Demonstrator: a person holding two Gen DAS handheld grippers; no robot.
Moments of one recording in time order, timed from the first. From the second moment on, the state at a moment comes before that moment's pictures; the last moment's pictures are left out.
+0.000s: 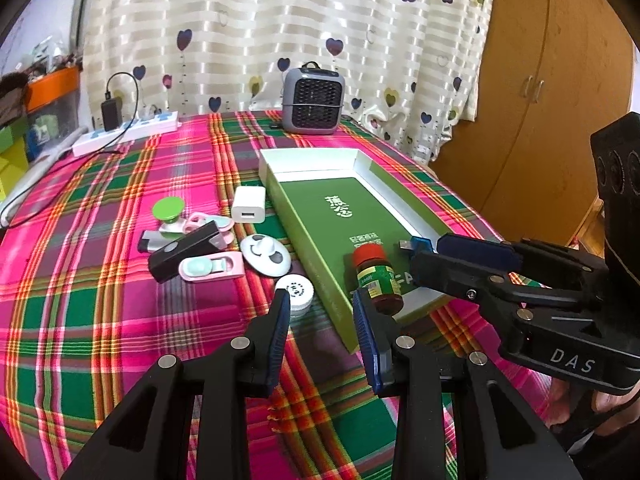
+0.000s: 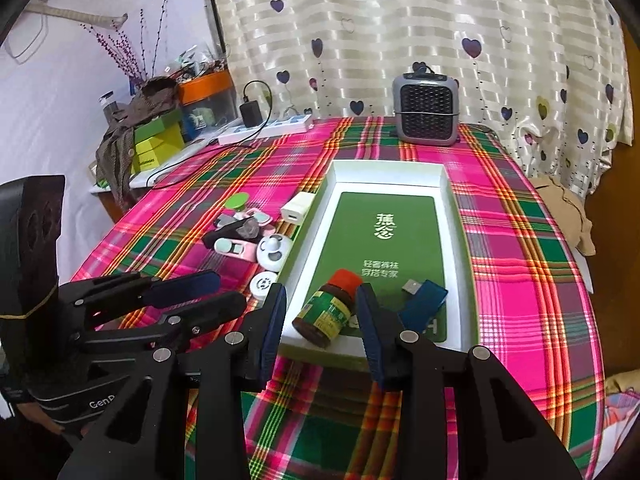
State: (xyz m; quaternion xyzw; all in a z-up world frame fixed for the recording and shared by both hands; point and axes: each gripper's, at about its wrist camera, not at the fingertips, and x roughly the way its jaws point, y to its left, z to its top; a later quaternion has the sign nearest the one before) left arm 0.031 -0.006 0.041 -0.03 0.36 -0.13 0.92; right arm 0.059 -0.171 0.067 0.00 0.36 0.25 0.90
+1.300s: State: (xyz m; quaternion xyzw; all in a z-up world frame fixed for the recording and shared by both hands) left arm 0.085 -0.011 0.007 -0.01 0.42 -0.11 0.90; right arm 0.064 -0.165 0.057 0.00 0.38 0.27 0.89
